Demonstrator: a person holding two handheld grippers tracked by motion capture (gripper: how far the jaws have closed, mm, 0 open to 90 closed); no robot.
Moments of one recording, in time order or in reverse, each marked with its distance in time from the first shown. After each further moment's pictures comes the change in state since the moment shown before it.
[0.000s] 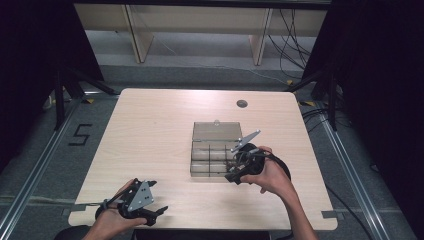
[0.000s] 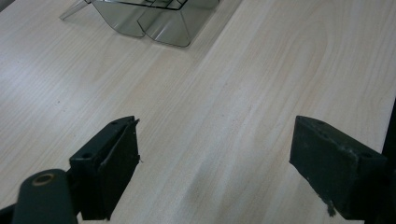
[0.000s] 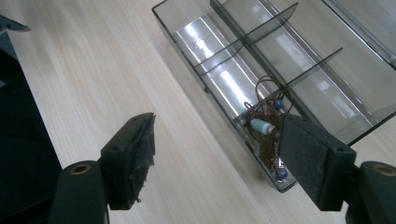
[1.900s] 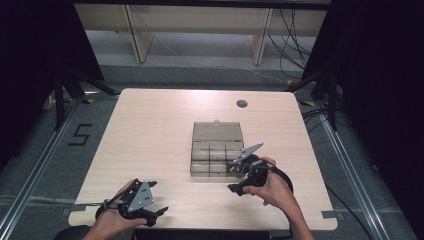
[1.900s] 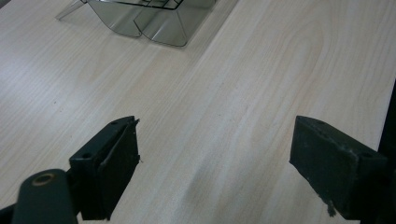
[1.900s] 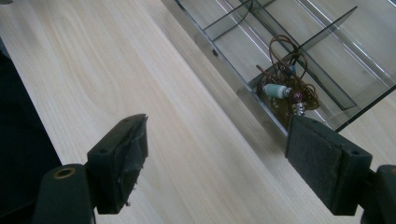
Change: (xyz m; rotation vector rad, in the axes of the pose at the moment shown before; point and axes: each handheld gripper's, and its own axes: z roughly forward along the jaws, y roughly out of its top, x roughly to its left) left arm 0.001 0.000 0.000 0.007 -0.001 0.029; right arm 0.014 -0.026 0.007 0.010 -0.038 0.030
